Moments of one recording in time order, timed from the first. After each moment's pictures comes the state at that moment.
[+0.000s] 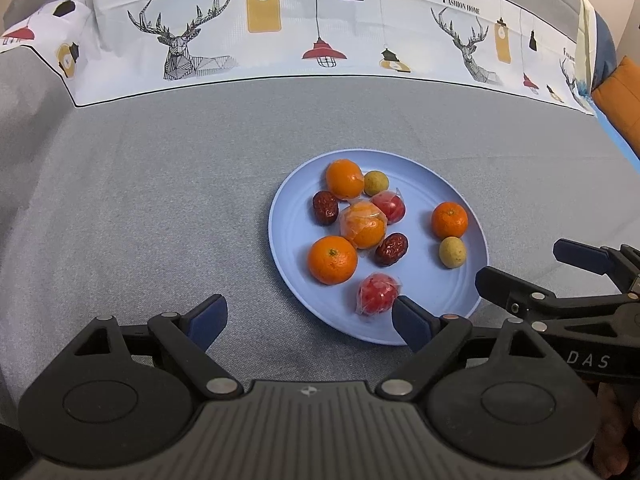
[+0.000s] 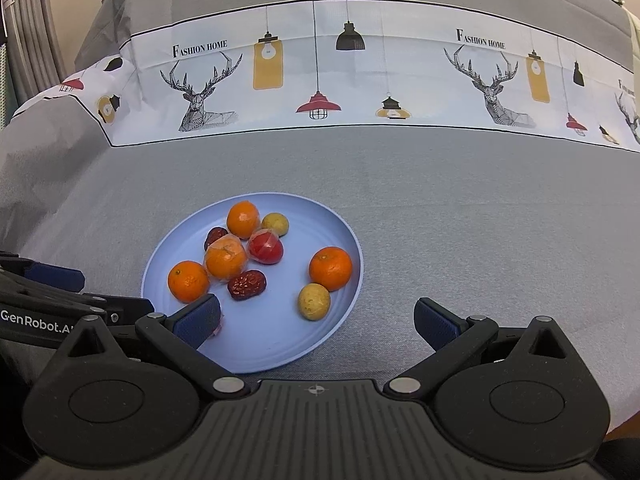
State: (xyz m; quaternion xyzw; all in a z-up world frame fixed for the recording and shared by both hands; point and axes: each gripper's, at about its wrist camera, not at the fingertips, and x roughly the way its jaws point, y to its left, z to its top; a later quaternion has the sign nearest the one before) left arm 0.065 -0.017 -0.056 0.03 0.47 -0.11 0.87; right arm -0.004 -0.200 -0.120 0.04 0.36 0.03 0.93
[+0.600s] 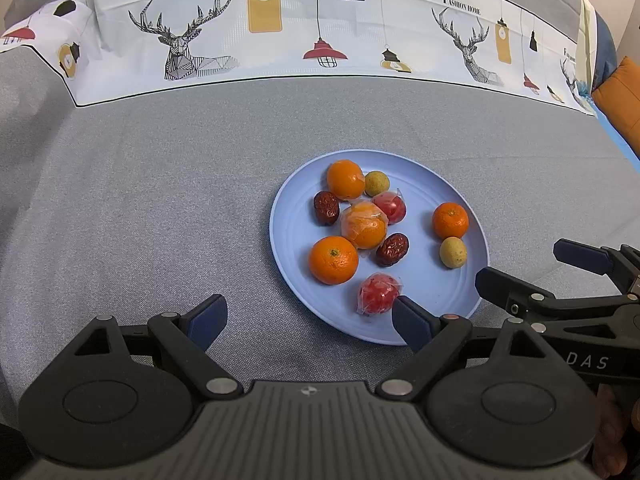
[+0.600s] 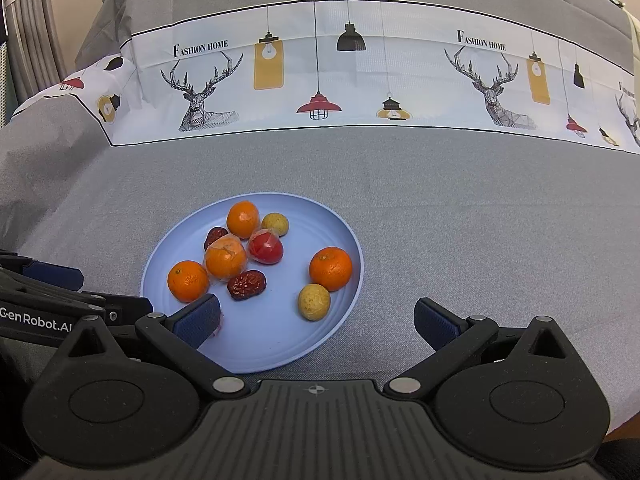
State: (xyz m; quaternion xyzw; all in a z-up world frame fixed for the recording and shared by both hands) left arm 0.065 -0.017 -0.056 0.03 0.47 -0.11 0.88; right arm -0.004 -0.199 -0.120 0.04 0.36 0.03 0.93
